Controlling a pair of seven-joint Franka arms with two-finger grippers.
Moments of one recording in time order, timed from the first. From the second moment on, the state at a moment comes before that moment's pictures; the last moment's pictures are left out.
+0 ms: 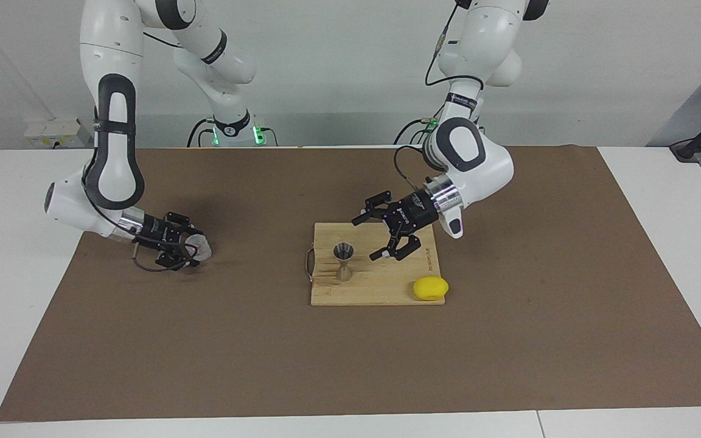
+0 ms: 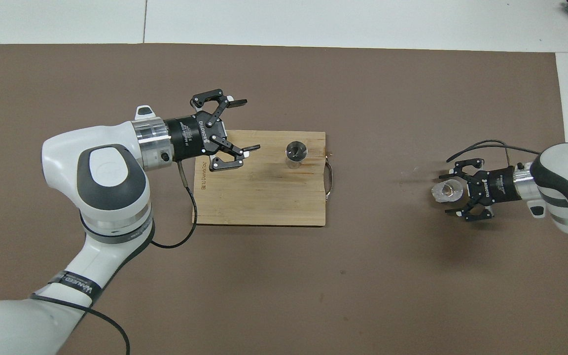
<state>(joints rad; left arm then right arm) -0.37 0.21 0.01 -1.92 -1.46 2.34 -1.02 -0.28 0.35 0.00 -2.06 0.72 1.98 0.75</state>
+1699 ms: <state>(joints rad) -0.08 0.02 0.03 -1.68 -0.09 1.79 -0.19 0.14 0.24 0.01 -1.95 0.74 2.32 1.43</state>
